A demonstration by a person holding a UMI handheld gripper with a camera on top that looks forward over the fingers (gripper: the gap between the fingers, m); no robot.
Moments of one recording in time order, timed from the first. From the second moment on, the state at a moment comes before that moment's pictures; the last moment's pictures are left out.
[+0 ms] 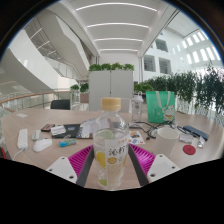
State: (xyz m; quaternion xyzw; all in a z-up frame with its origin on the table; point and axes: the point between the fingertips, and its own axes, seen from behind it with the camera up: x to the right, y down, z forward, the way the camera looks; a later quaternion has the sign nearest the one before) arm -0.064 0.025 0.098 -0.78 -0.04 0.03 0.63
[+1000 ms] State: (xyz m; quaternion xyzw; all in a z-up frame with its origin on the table) arm -0.014 0.130 0.163 -0.51 0.54 0.62 0.24
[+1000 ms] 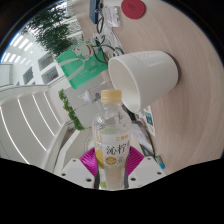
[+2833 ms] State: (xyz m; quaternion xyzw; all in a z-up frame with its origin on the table) arm 0.331 0.137 0.074 -0.81 0.07 -0.04 0.58
